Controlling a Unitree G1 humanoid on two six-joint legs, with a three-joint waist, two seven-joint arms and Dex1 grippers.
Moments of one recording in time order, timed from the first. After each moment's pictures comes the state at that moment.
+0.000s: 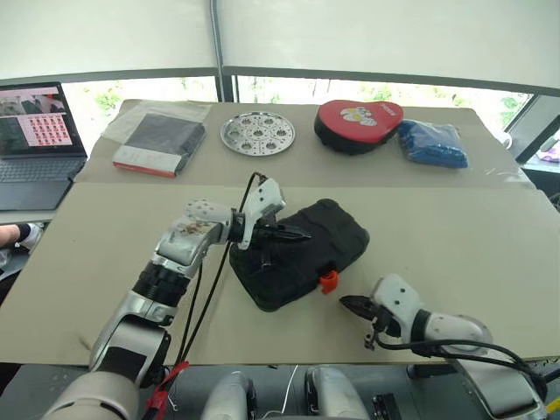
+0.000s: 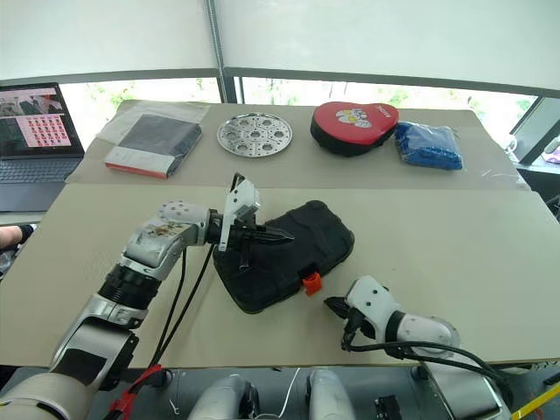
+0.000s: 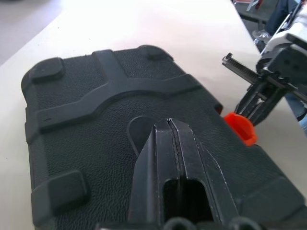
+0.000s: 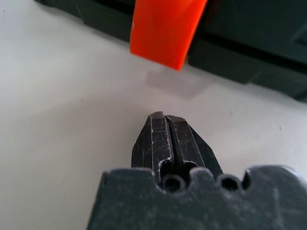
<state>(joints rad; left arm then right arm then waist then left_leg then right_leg) -0.74 0.40 -0.30 0.19 -0.28 0.52 -1.14 0.15 -0.64 0.12 -0.50 0.13 0.40 0.71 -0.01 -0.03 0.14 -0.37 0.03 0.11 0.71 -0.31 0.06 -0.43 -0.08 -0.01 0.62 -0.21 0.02</state>
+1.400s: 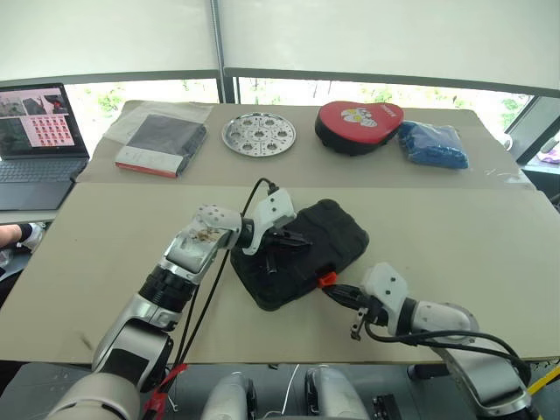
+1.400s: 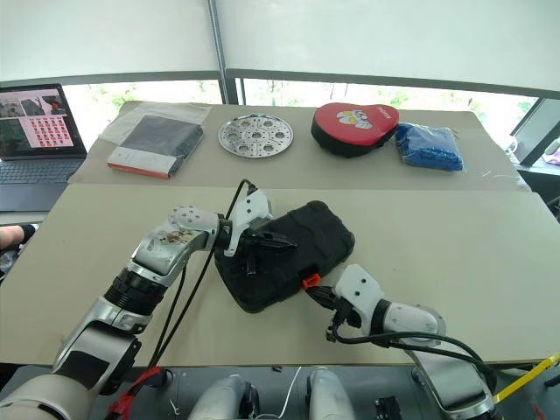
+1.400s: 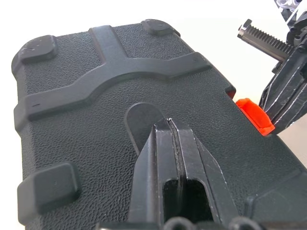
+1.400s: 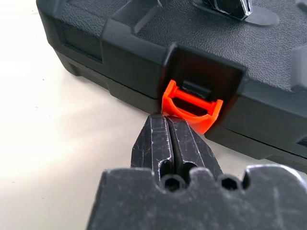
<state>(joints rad) -0.72 0.40 -0.36 0.13 -0.19 0.54 -1.09 0.07 -0.60 0.13 -0.52 0.20 0.42 0.73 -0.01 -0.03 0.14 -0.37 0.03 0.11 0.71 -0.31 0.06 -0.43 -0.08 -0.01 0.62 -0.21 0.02</state>
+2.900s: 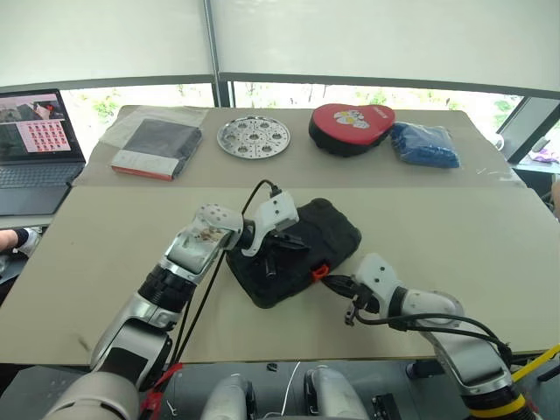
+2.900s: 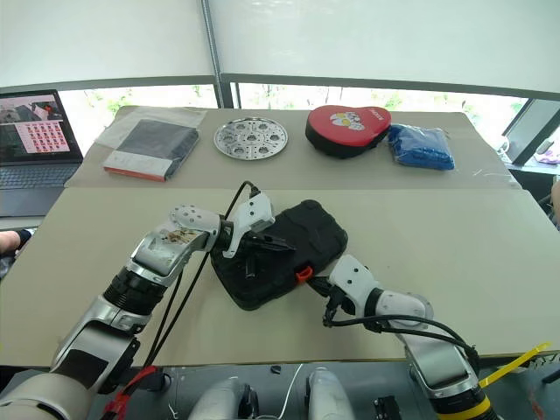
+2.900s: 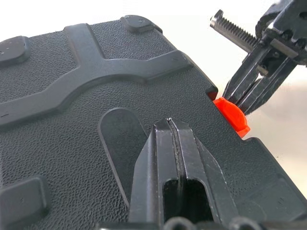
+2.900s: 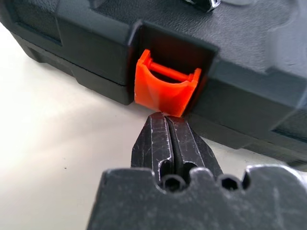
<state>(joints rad) -0.70 0.42 -0.38 0.07 -0.16 0.61 -1.10 -0.03 -0.53 0.17 -0.38 0.13 0.41 0.72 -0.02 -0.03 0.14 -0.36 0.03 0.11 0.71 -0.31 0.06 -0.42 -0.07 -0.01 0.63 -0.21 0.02</state>
